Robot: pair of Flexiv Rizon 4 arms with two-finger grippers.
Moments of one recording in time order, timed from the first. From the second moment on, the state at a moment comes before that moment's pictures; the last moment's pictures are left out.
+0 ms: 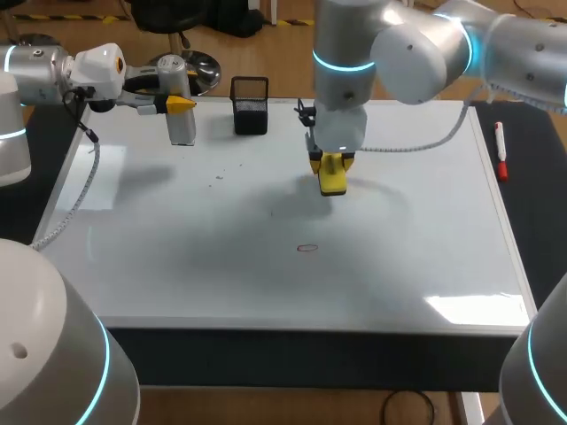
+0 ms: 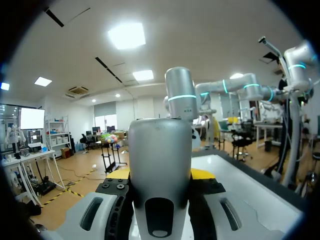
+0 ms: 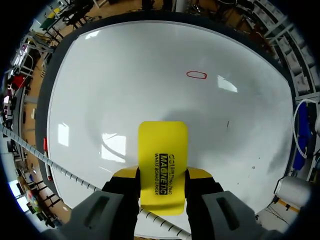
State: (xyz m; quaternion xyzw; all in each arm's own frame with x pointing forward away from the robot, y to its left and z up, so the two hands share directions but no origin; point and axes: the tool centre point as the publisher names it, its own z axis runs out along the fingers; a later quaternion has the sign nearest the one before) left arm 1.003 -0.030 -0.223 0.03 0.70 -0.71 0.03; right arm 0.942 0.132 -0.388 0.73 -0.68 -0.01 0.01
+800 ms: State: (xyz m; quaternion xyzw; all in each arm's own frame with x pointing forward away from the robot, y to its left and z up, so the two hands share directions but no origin) left arm 1.003 -0.030 -0.223 0.03 0.70 -0.71 0.03; right arm 0.957 0.162 -0.432 0.73 -0.68 -0.05 0.03
